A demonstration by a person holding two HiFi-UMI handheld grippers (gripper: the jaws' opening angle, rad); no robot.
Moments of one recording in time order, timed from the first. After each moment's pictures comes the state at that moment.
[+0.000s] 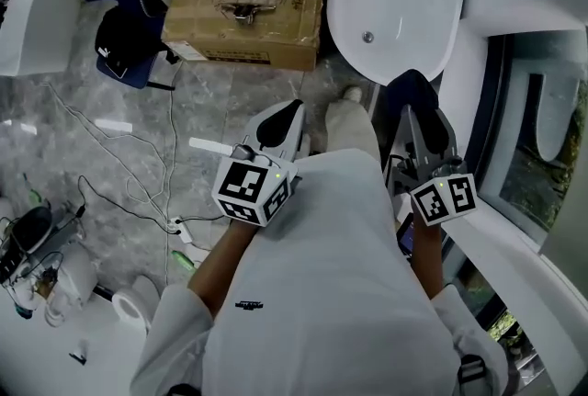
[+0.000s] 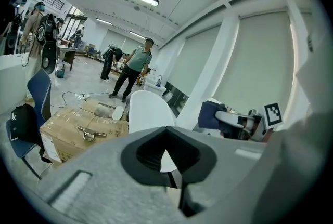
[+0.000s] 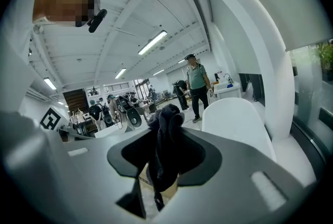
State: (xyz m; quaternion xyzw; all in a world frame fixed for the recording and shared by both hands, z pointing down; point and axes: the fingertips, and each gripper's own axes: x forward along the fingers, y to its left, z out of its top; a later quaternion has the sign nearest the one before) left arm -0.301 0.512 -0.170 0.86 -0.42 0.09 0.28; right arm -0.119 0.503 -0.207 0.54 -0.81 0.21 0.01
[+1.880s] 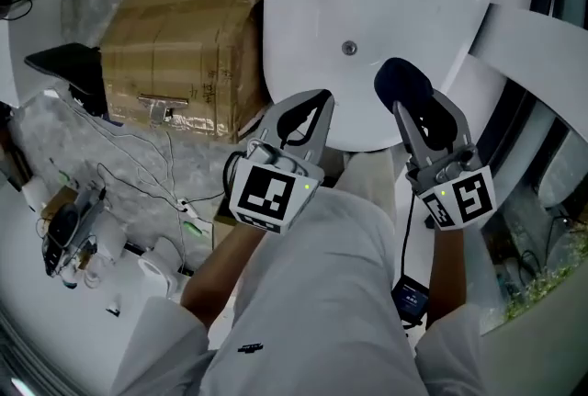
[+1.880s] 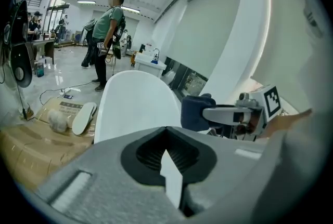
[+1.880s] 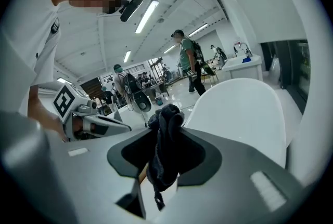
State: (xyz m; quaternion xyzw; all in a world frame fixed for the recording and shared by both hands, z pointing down) left arm 0.016 0.129 -0.013 0.84 -0.39 0.22 0.30; right arm 0.114 0.116 -0.030 0.40 -0.87 0.27 0.10
